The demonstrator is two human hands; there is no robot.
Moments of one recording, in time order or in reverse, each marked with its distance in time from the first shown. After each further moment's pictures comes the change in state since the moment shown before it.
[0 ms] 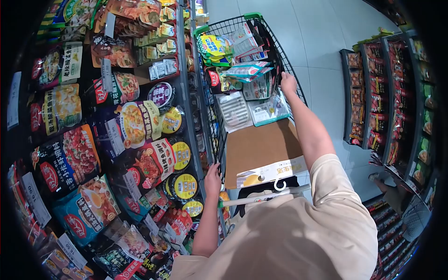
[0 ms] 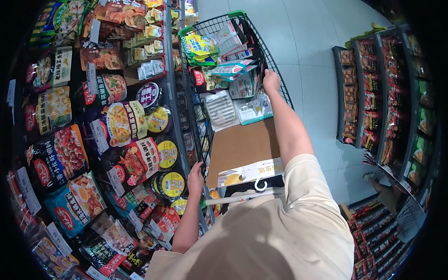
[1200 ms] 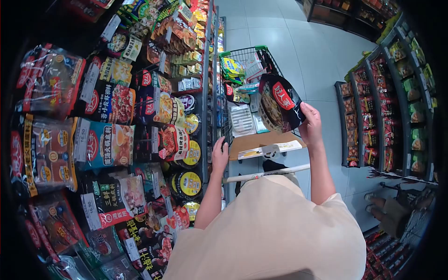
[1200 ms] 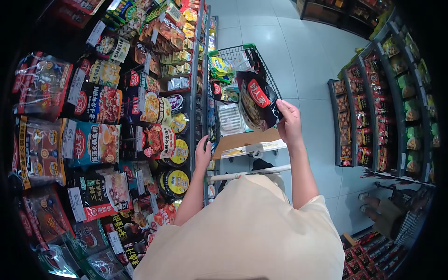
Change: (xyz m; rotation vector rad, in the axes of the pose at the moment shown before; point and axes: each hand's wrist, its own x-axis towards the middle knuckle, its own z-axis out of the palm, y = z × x) left_hand 0.003 0.046 -0.027 -0.299 0.336 0.443; right_hand -0.340 -0.094 -0.287 1.274 -0.621 -0.432
